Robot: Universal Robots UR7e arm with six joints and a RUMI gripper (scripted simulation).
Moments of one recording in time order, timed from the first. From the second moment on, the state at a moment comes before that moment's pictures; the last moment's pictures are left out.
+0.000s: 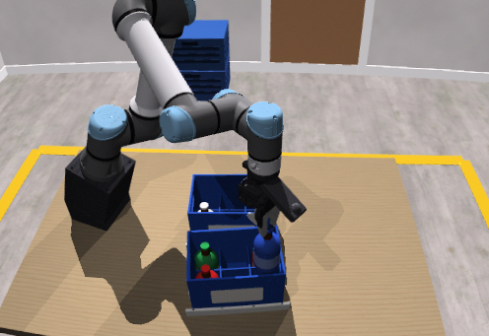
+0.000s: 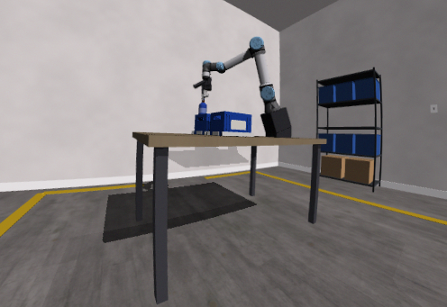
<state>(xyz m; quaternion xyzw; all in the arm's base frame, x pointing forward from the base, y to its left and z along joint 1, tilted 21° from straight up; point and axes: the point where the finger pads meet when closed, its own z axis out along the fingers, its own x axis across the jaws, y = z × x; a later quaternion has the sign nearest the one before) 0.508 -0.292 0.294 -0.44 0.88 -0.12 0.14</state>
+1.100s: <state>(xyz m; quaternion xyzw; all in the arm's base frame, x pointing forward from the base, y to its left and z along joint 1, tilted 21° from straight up) 0.494 -0.277 0.309 -0.44 0.88 -0.12 0.14</state>
